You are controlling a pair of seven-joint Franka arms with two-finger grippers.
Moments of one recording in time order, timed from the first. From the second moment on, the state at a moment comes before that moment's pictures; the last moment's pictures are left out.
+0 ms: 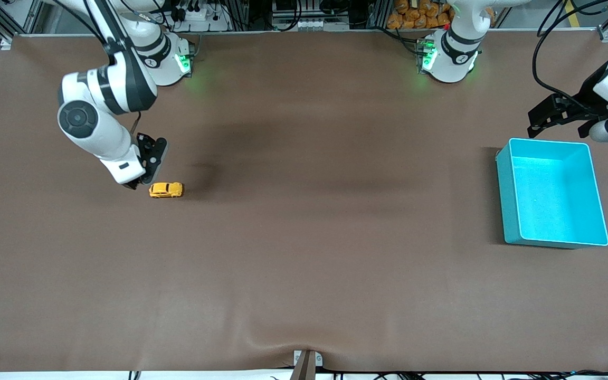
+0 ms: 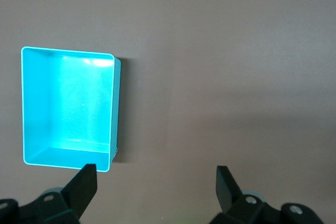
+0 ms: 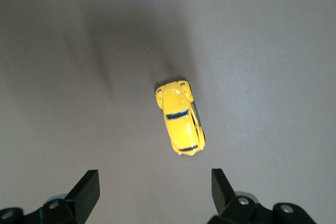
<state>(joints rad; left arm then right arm) 0.02 0.00 -0.14 -1.50 0.01 1.52 -0.11 0.00 0.08 0.17 -2.30 -0.11 2.23 -1.08</state>
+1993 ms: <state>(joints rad) 0.03 0.01 -0.14 -1.50 0.01 1.52 -0.12 -0.01 0.31 0.17 -2.34 -0.25 2.53 -1.15</state>
